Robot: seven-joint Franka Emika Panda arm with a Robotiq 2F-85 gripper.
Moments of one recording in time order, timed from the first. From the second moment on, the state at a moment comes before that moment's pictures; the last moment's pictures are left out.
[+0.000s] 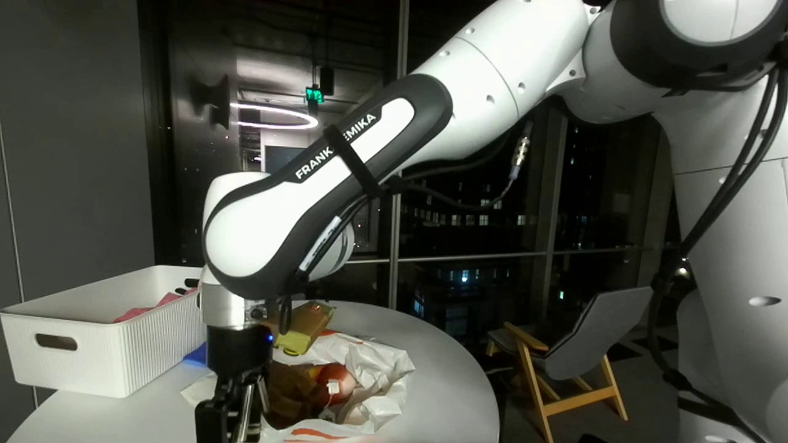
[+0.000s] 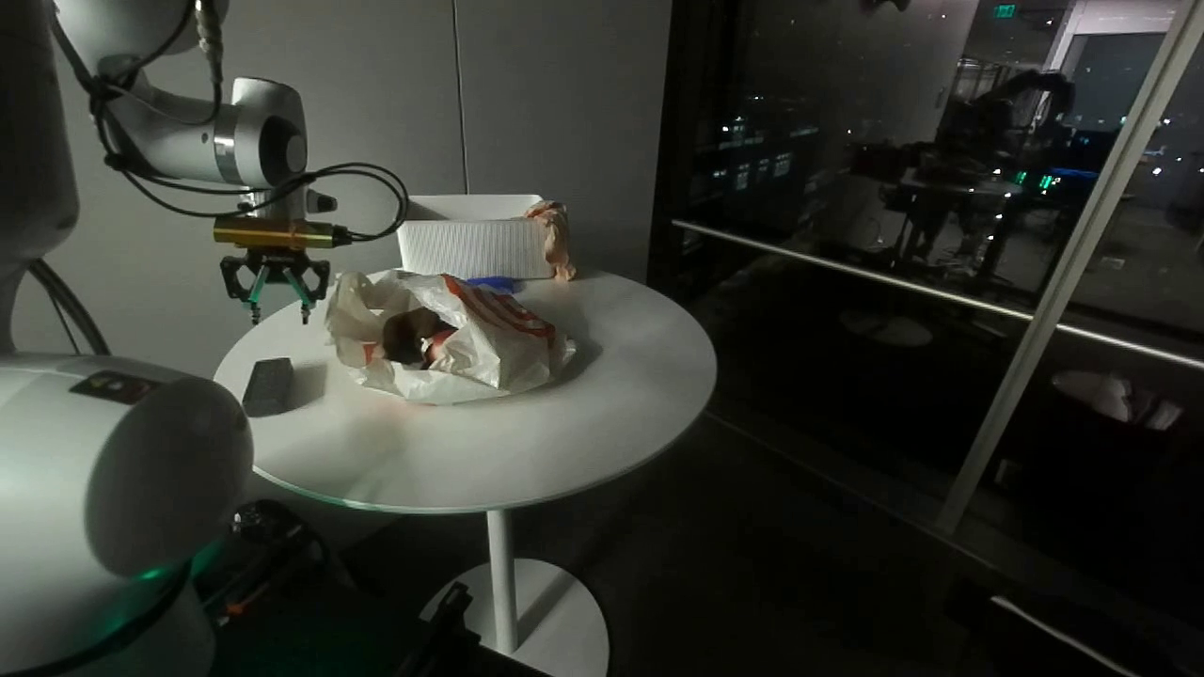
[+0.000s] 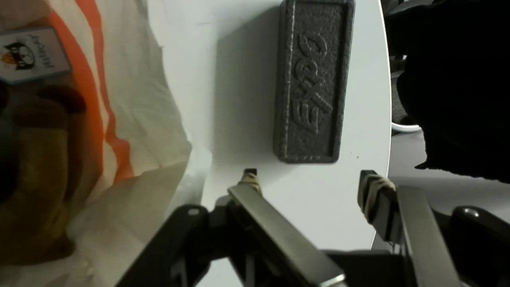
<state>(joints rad) 0.36 0.22 0.33 -2.10 0.08 2.28 -0.20</state>
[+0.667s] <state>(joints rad) 0.26 0.04 0.24 -2.11 0.07 2.24 0.07</state>
